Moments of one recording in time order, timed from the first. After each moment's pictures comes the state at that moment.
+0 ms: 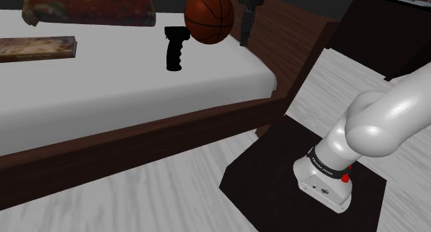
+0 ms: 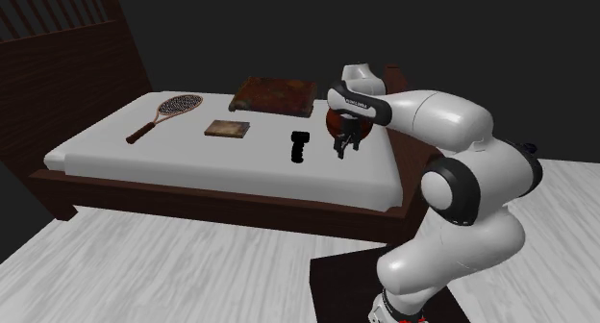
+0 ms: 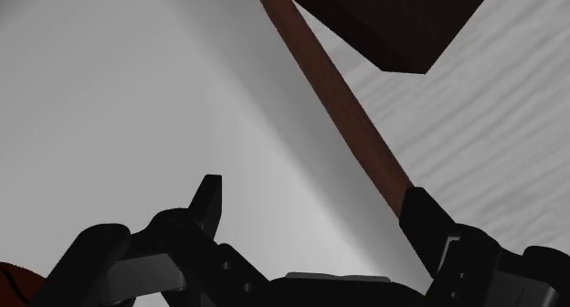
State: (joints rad) arm 0.12 -0.29 0.02 -2.04 0.01 1.65 -0.41
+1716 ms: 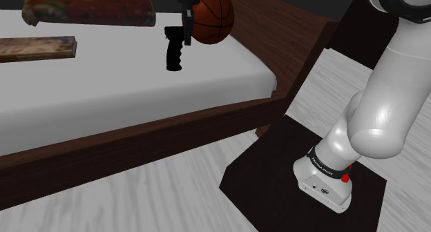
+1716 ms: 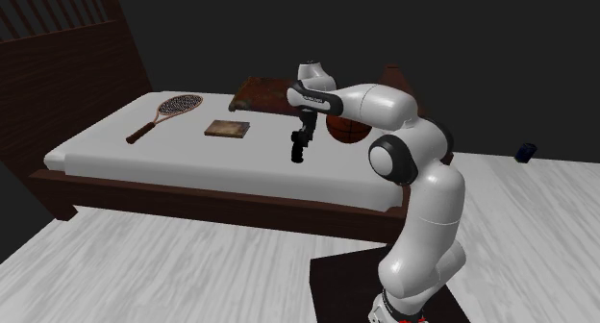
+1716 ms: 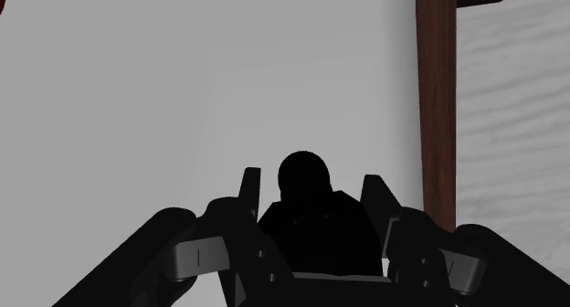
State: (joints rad) arm 0.23 0.19 0.11 -1.55 -0.02 1.74 -0.65
